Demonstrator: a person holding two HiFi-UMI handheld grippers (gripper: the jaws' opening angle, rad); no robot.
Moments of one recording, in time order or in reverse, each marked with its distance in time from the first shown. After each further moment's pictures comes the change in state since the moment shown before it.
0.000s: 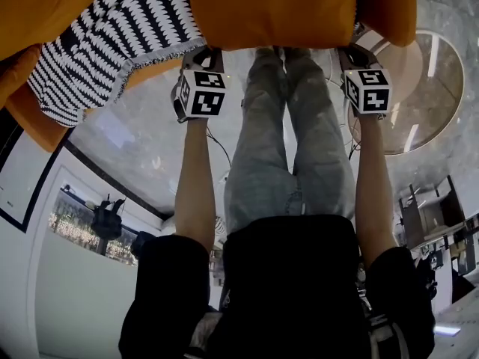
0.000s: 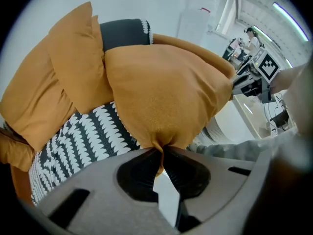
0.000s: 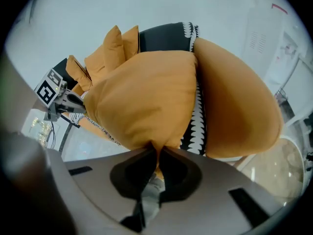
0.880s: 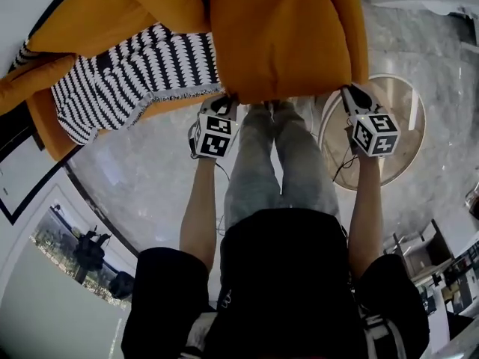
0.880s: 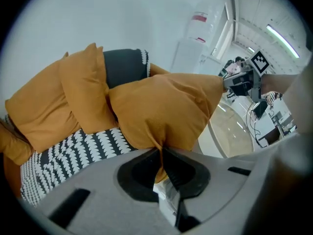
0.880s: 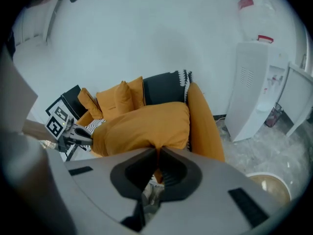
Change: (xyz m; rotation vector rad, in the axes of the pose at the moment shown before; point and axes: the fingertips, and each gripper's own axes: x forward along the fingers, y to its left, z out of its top) left arm -0.116 -0.050 0.079 -0.074 -0.184 -0.083; right arm -0.171 -0.025 0.126 0.021 -0.281 0.056
